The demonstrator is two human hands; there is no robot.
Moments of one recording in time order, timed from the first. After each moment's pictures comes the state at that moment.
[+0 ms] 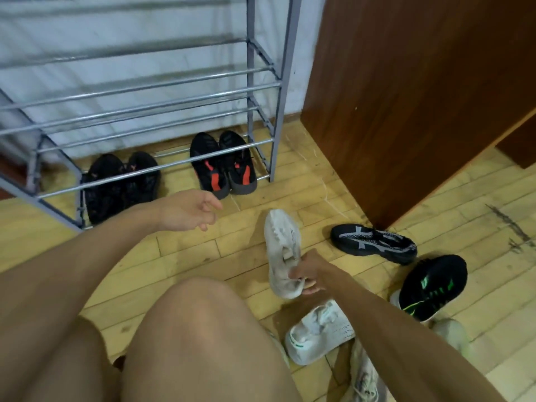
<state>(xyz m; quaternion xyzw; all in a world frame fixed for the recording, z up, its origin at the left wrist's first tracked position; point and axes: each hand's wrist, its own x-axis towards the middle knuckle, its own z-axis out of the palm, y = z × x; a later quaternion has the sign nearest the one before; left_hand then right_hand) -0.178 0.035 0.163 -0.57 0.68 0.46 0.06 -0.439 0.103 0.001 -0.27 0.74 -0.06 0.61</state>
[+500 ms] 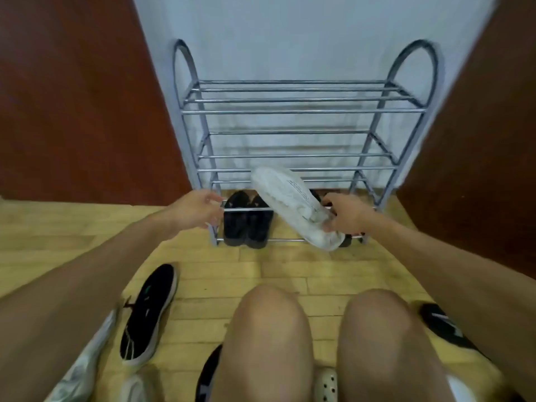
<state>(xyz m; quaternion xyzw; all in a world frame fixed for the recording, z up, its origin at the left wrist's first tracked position) 0.014 0.136 0.277 -0.73 0.52 0.39 -0.23 -0.270 0.039 0.248 -0.79 0.57 0.02 0.22</state>
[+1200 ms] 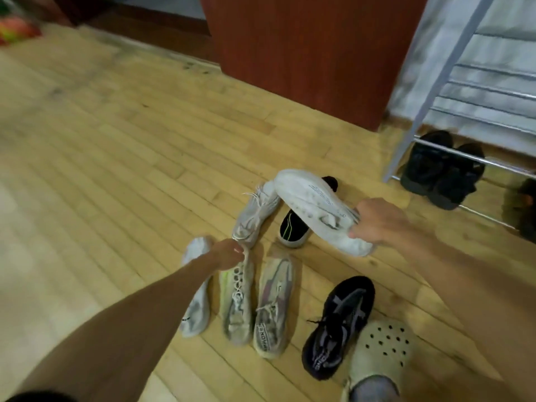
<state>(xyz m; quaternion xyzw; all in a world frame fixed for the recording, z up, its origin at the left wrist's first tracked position) 0.191 0.441 0.064 -0.89 0.15 0.41 -0.12 0.013 0.204 0.139 -0.88 0.37 0.21 0.20</state>
